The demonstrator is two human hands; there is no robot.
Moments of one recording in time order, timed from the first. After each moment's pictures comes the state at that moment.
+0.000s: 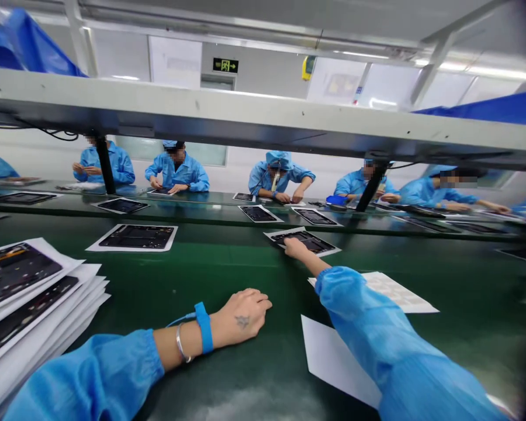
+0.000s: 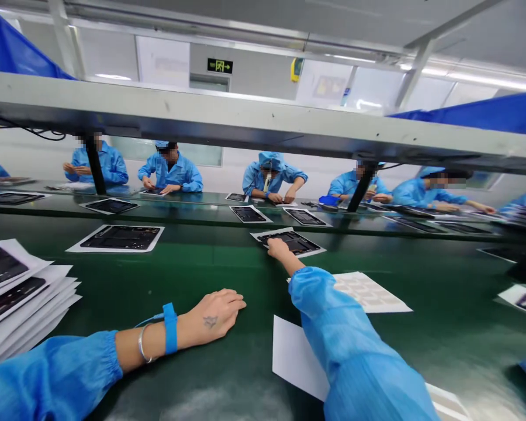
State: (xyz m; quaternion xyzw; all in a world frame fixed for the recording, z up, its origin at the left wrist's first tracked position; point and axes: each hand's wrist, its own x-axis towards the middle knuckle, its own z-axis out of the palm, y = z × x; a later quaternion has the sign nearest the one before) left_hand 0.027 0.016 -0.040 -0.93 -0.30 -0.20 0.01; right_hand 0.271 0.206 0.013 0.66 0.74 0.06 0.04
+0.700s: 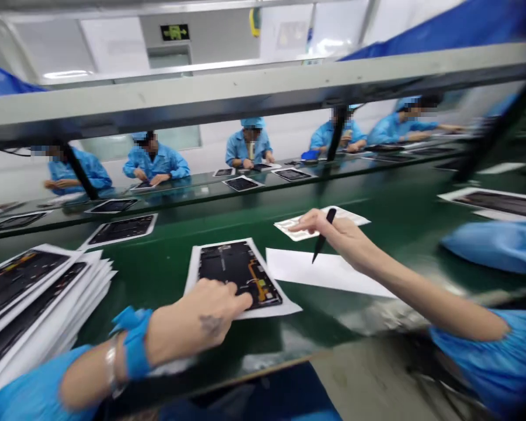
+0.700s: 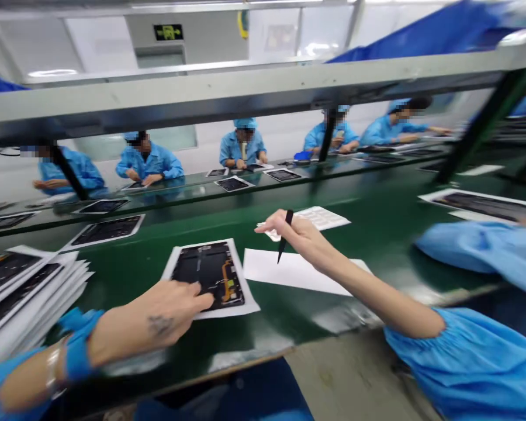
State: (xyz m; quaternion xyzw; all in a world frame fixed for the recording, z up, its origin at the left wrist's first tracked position) left_hand 0.001 -0.149 0.082 -0.95 -0.28 0.08 0.07; right_hand 0.303 -0.097 0.071 0.47 0.73 -0.19 -0.47
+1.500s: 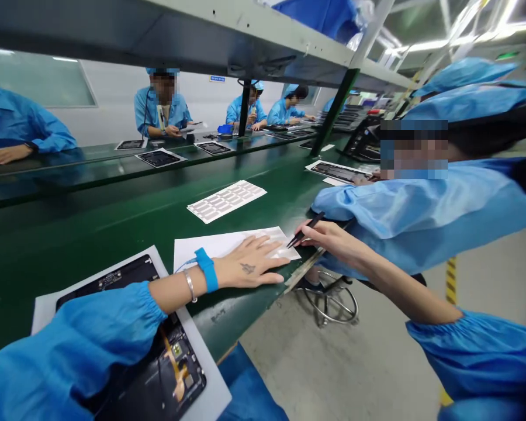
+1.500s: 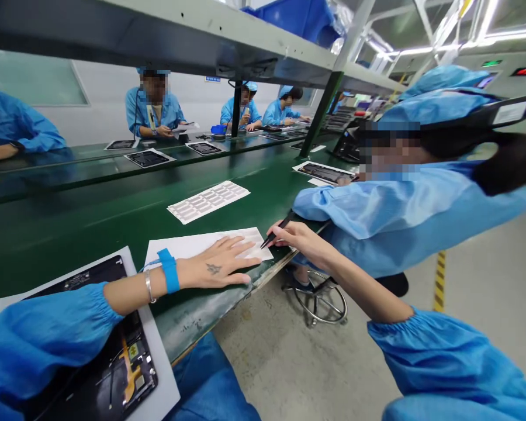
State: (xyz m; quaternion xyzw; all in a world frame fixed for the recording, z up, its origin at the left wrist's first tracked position) left_hand 0.251 -0.056 -0.023 -0.99 0.07 -0.09 -0.05; right_hand 0.479 -0.182 0.004 0.67 0.47 -0.36 -0.46
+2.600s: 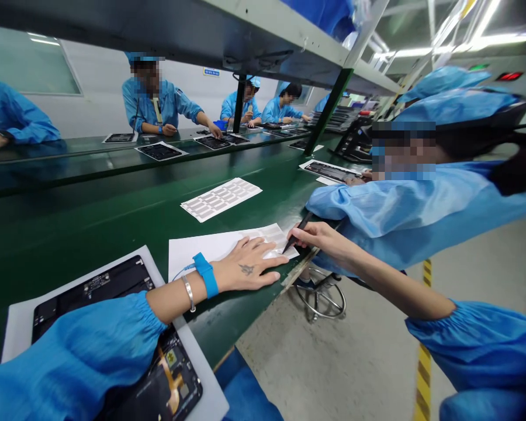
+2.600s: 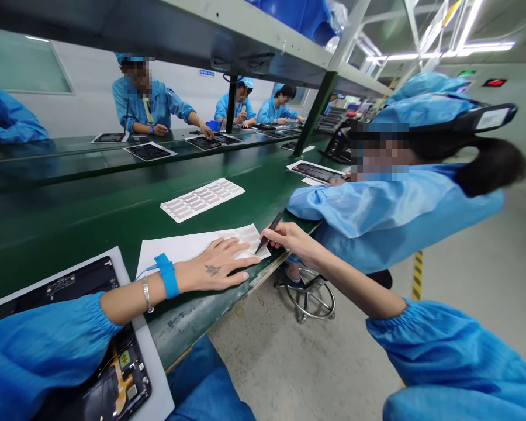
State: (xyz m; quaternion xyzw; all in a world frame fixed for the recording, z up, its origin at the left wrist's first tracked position) left_hand 0.257 -0.069 -0.019 -0.99 0.01 -0.08 -0.08; right_hand 0.469 -0.180 0.010 0.72 0.50 -0.30 -0.39
